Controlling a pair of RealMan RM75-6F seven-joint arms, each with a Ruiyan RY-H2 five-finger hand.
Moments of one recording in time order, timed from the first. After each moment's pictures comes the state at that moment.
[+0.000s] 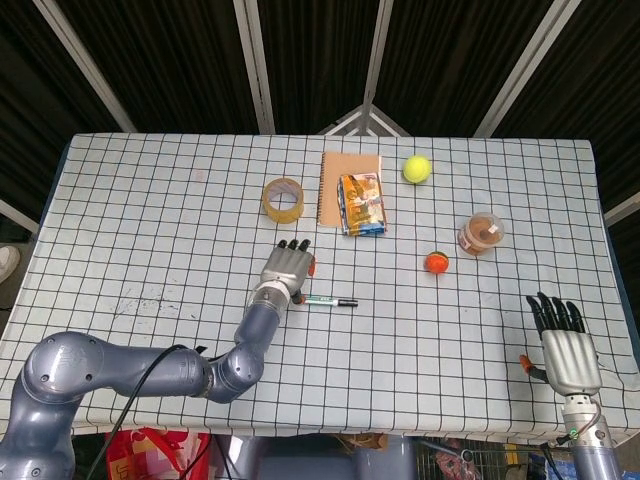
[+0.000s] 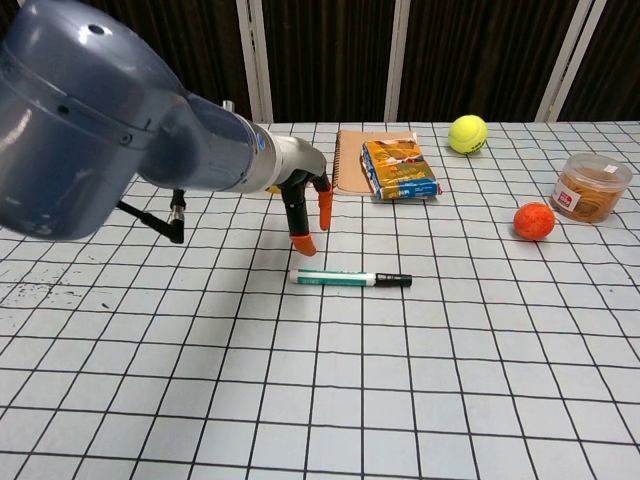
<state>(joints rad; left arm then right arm) -1.38 -1.72 -0.32 -1.44 -0.07 0.97 1.00 0.13 -1.30 0.06 -1.46 -1.35 1.35 -0.21</state>
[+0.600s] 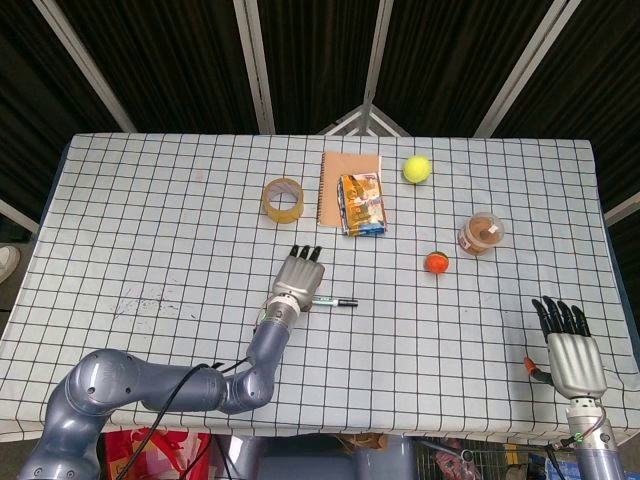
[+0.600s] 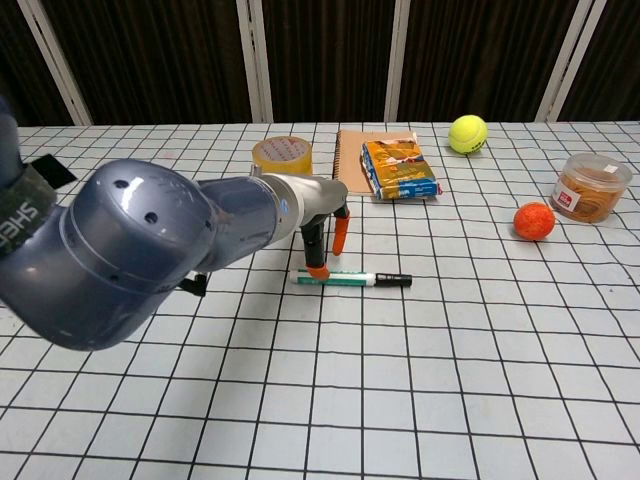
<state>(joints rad) -1.34 -1.91 -0.26 -1.27 0.18 1.00 0.92 0.12 -1.32 0.06 -1.40 -1.36 1.35 -0.15</state>
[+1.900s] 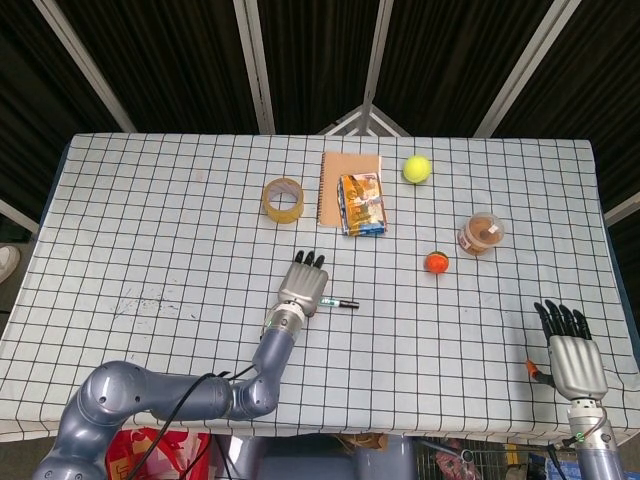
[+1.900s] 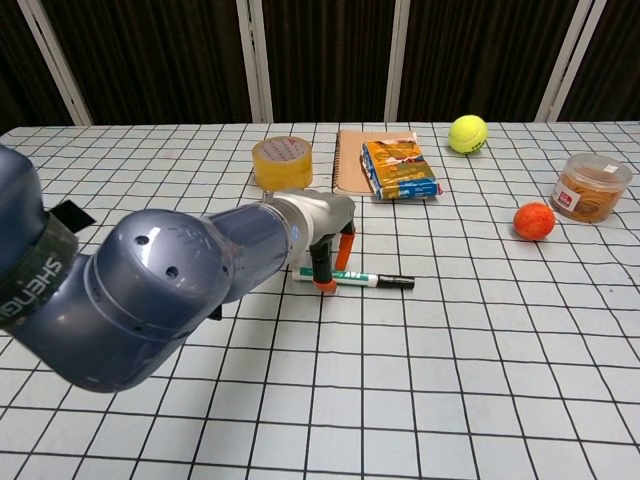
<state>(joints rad) -1.29 -1.99 -0.30 -1.20 0.27 1.00 0.96 0.11 -1.35 0.06 -1.34 -1.35 1.32 -0.10</state>
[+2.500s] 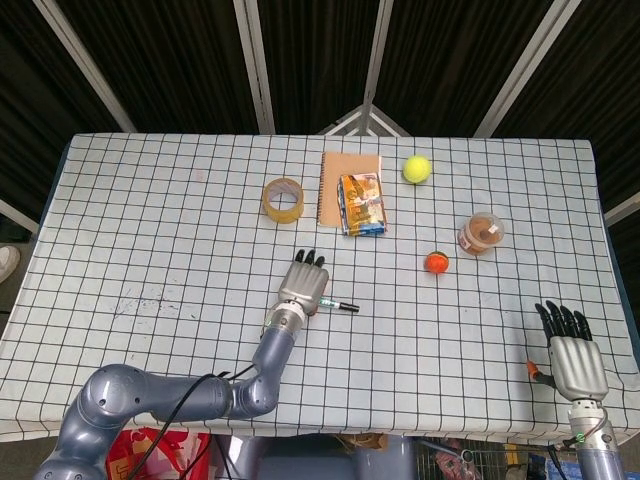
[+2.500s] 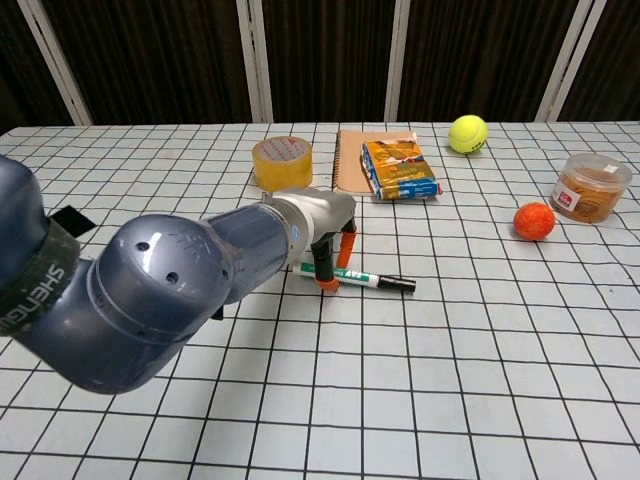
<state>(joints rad) -1.26 -2.01 -0.32 -1.19 0.32 1.00 0.94 0.11 -1.35 0.06 -1.33 -1.35 1.32 -0.10</state>
